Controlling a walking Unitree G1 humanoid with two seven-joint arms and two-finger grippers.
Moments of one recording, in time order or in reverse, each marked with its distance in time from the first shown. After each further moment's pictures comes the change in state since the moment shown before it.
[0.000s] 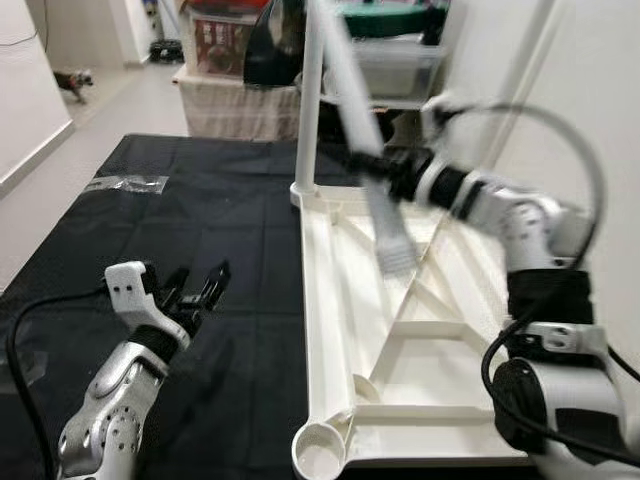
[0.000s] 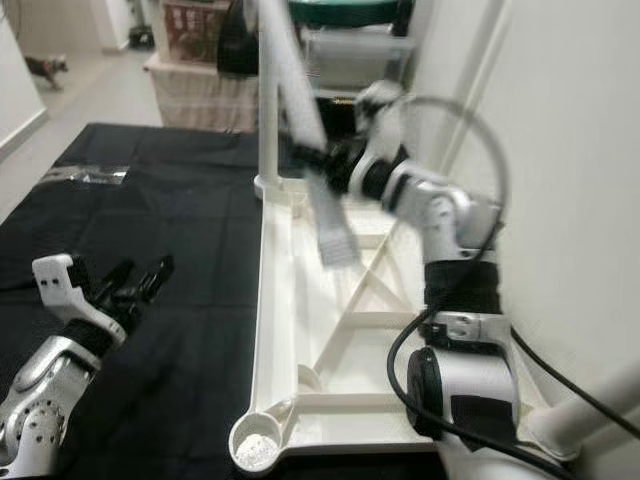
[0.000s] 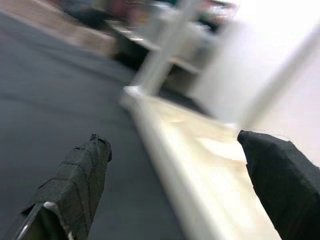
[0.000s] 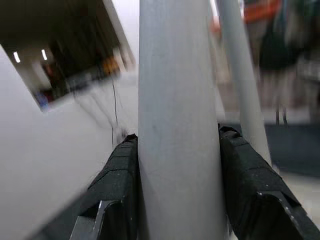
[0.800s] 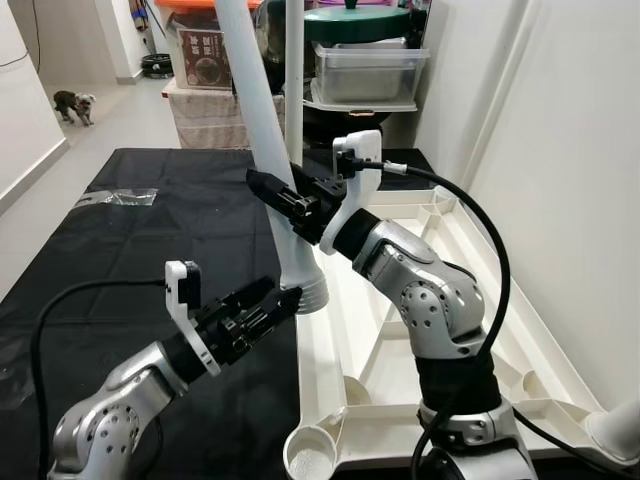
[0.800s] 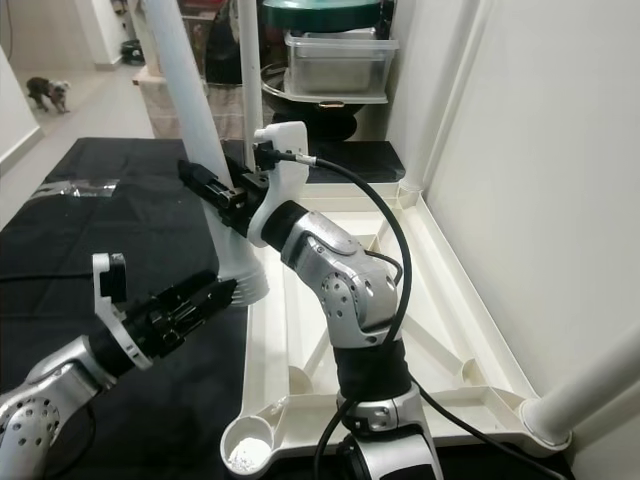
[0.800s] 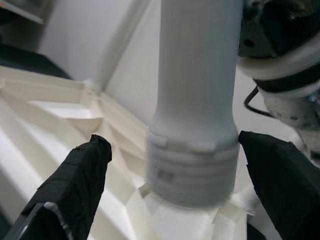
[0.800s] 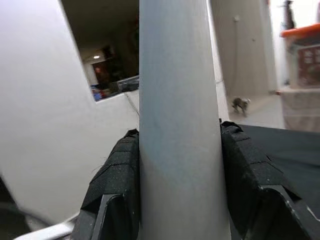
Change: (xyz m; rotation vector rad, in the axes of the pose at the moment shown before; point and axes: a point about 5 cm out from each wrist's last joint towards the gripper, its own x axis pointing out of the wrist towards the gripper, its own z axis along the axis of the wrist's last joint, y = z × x) left arm 0.007 -0.036 -0.004 -0.110 0.204 -0.493; right arm 0.016 0.098 -0.071 -0.012 0.011 0.242
